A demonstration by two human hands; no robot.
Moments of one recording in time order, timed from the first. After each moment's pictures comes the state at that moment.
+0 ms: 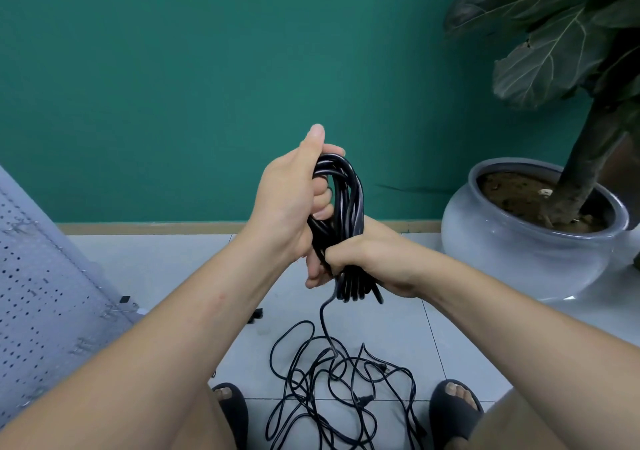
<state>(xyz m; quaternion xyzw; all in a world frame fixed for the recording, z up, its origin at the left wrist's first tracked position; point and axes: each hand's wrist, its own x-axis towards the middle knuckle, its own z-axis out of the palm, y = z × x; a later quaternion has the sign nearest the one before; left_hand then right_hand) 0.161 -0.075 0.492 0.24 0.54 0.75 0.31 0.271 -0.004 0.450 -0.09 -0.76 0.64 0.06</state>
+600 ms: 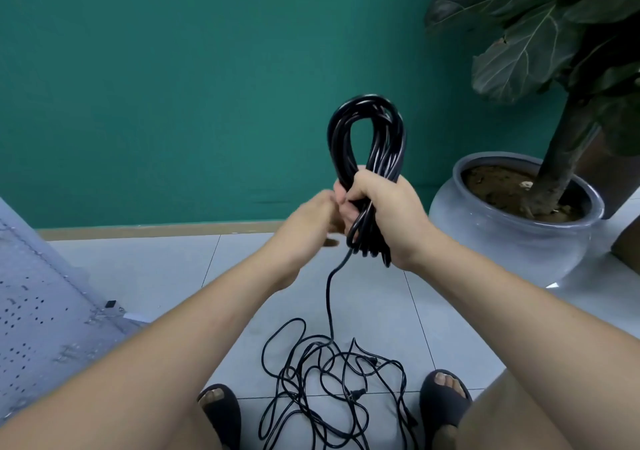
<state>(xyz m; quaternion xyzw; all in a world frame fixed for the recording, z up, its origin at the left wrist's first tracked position) 0.163 -0.064 0.433 0.41 0.68 0.51 0.34 0.285 0.013 0.474 -0.18 -0.67 0.66 0.28</state>
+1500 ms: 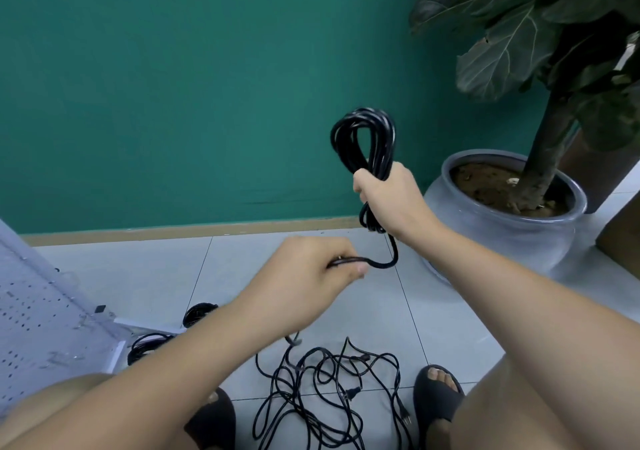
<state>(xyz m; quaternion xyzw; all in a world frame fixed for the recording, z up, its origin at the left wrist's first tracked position) 0.203 -0.119 0.443 0.58 0.72 0.33 0.16 0.284 0.066 0.455 -0.35 -0.77 0.43 0.32</state>
